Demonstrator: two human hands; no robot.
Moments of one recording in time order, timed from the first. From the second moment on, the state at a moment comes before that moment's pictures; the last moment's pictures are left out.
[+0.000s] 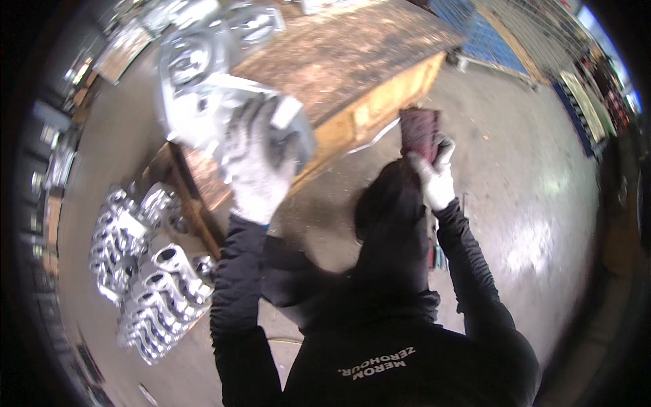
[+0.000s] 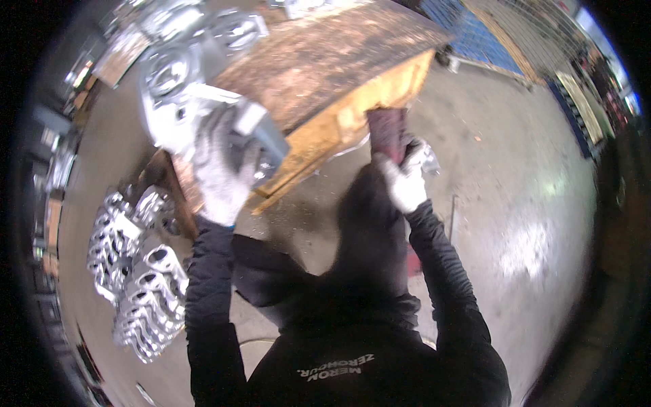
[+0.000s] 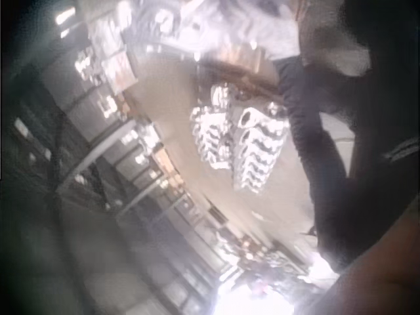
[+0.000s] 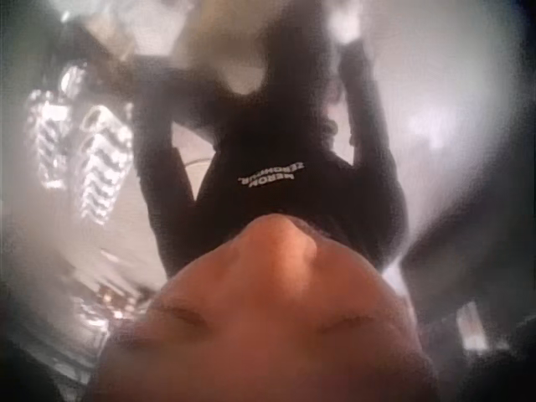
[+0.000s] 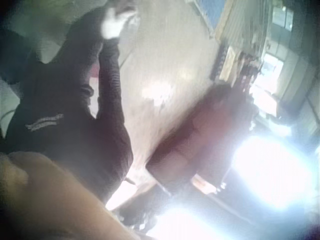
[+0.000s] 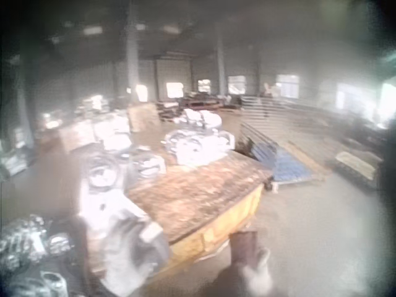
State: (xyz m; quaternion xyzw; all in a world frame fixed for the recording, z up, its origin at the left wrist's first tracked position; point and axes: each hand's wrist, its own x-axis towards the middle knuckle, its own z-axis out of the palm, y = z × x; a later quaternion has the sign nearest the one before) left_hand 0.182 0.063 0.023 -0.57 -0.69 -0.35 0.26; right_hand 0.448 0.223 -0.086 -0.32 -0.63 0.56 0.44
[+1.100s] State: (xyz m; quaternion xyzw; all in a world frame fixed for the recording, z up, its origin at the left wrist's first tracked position) left_hand 0.096 0.115 0.037 -0.65 -0.68 -0.27 0.21; right_hand 0.313 0.193 -0.049 0.07 -1.00 -0.02 0.07
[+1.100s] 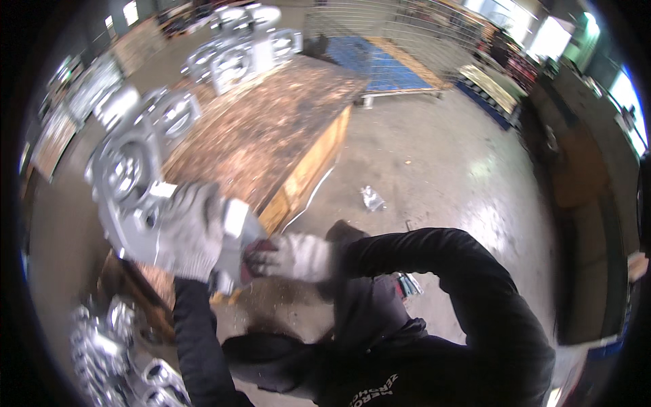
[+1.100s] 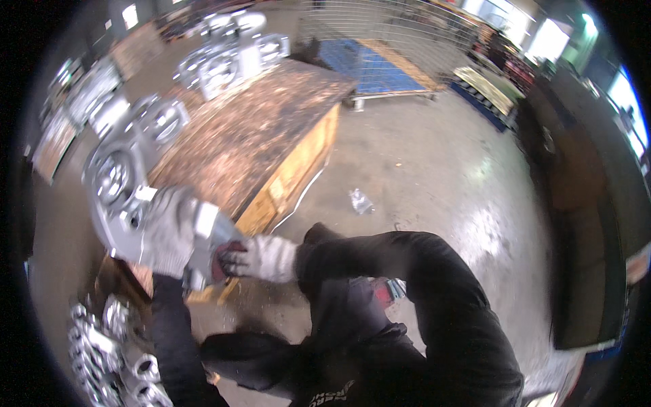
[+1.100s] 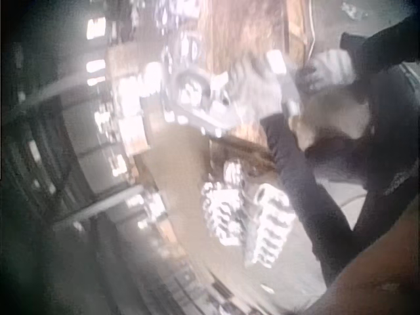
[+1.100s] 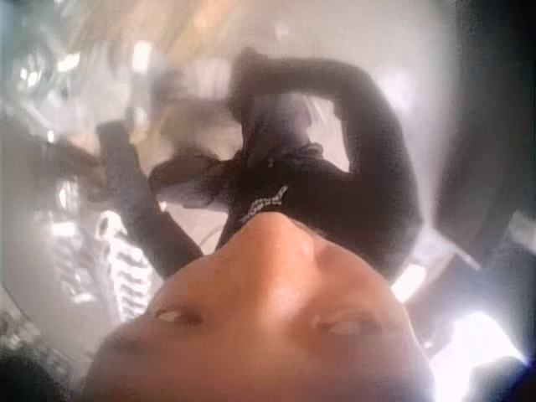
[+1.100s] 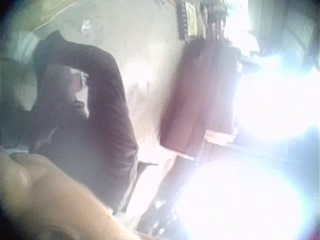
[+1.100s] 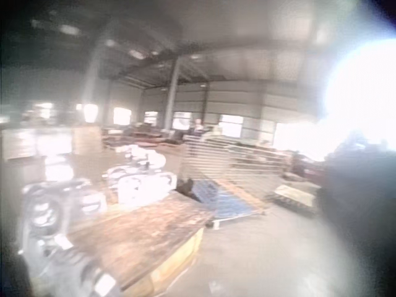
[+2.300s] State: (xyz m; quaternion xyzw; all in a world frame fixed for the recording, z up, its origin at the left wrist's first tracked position) left_hand 0.105 0.115 0.031 -0.61 -0.73 -0.22 0.23; right_hand 0.289 0.117 -0.034 0.15 -0.01 -0.97 -0.17
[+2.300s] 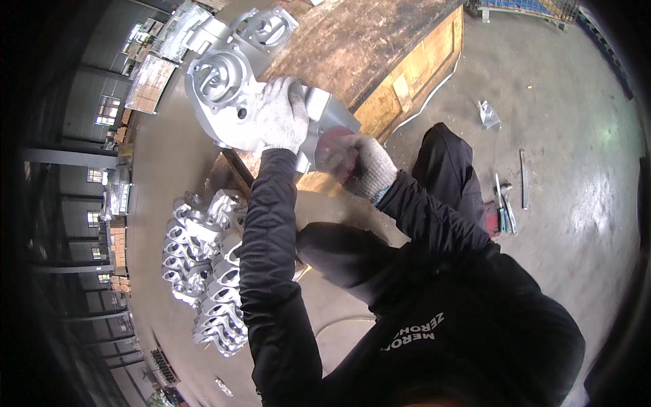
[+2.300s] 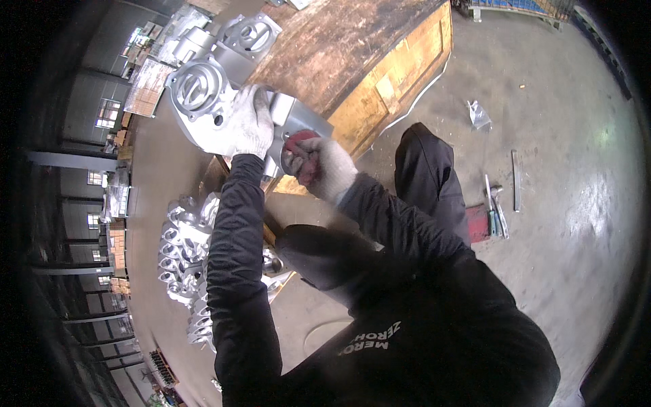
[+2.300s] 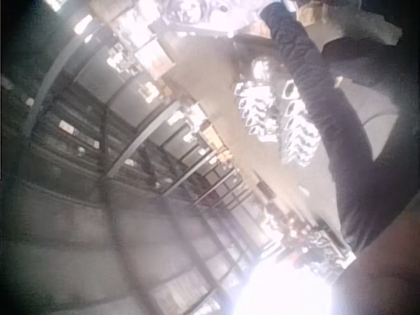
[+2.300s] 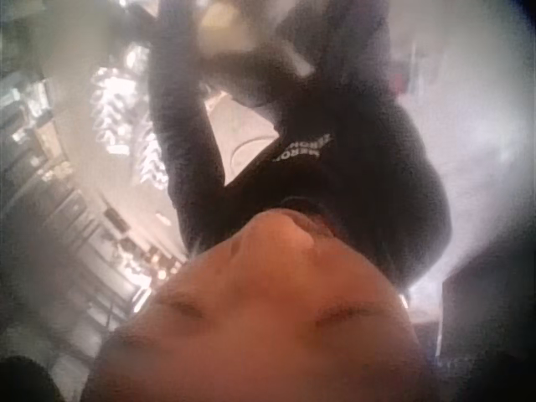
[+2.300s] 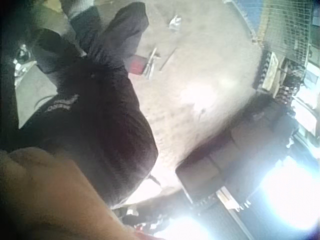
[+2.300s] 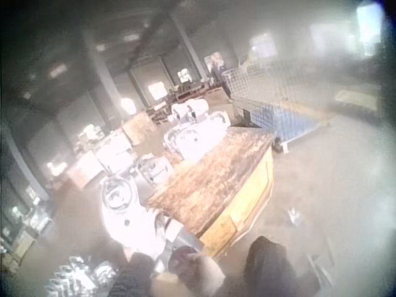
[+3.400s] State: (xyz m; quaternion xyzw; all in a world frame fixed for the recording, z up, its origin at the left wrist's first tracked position) left_hand 0.118 0.108 0.053 -0.59 -0.78 -0.13 0.19; right_hand 0.339 0.119 -0.055 0.11 0.92 -0.29 -0.22
